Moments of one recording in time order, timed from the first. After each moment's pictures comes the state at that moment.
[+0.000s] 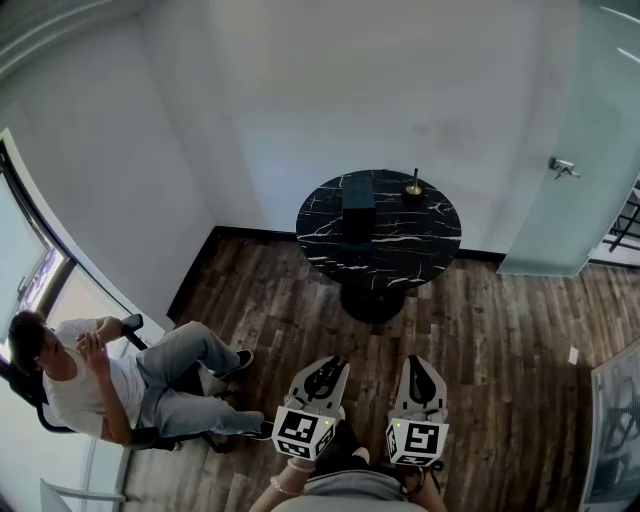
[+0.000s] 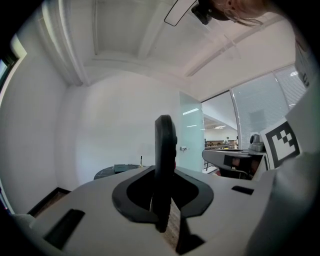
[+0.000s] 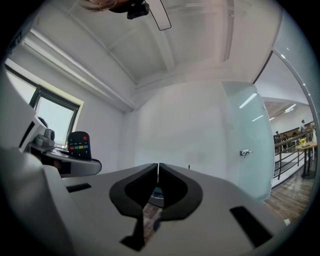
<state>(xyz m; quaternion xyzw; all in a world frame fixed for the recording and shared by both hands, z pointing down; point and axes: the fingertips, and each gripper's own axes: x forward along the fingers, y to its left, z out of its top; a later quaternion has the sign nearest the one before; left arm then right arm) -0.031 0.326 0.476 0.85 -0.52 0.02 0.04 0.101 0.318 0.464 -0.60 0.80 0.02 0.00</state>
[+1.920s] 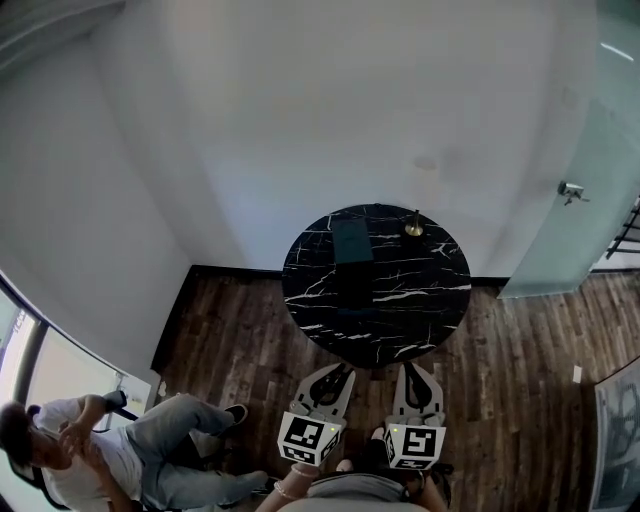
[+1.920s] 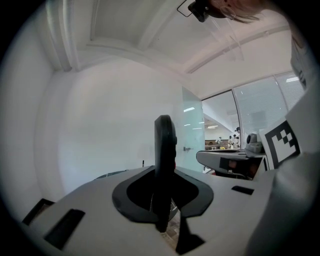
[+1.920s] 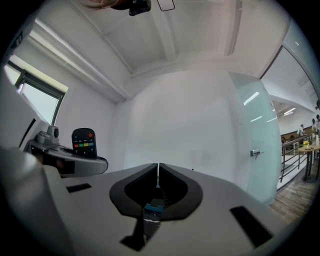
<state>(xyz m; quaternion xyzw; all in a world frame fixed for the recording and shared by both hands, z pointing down) -0.074 0.056 0.473 0.88 -0.47 0.02 0.04 0.038 0.057 0.464 -0.62 0.78 0.02 -0.02</state>
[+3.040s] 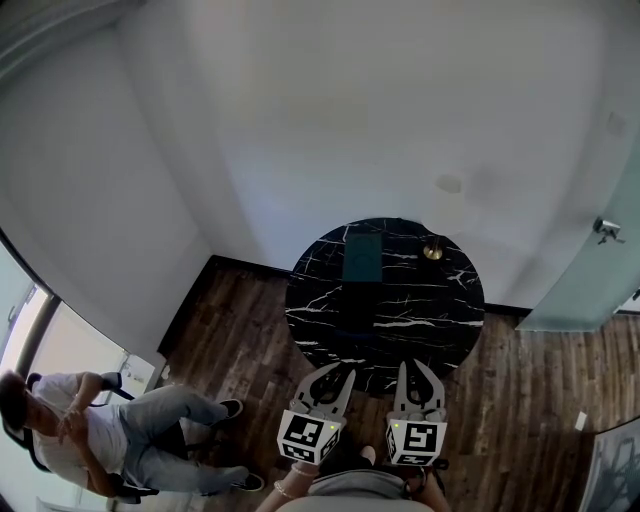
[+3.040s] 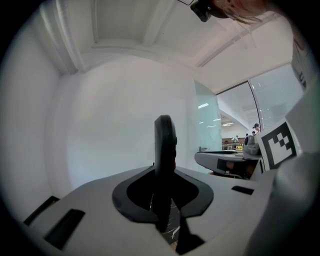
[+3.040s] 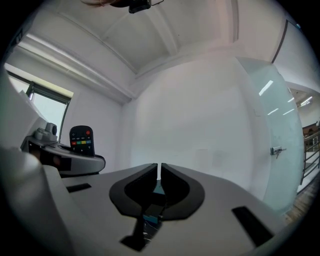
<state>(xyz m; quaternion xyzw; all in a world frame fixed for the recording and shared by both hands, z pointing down) -0.024 -0.041 0.468 0.84 -0.54 0.03 0.05 0.088 -0.065 0.464 -0.55 0.83 0.01 -0.02</state>
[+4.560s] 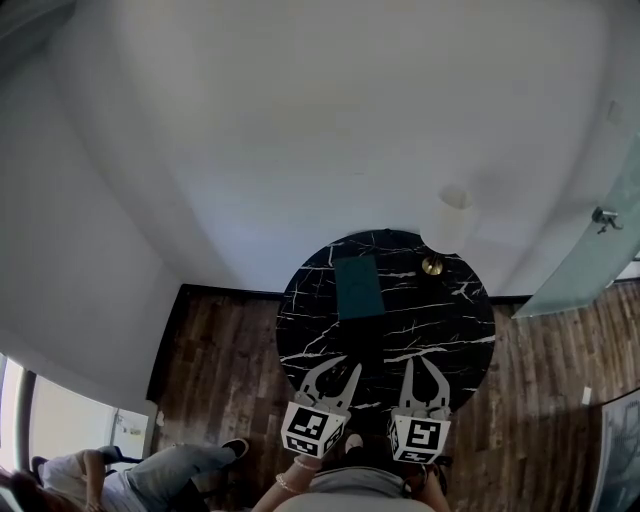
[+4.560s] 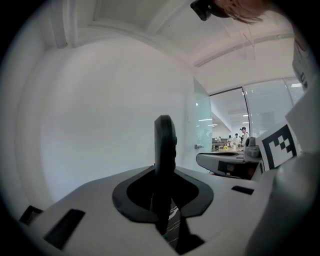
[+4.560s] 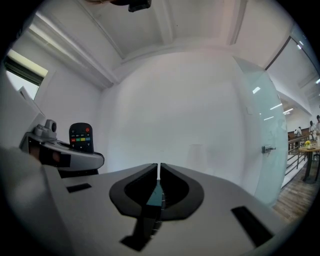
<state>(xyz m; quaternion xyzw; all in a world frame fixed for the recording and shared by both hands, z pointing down) -0.088 -0.232 0.489 0.89 -0.45 0.04 0.07 0.030 -0.230 0.486 -0.64 0.76 0.00 -0.05</state>
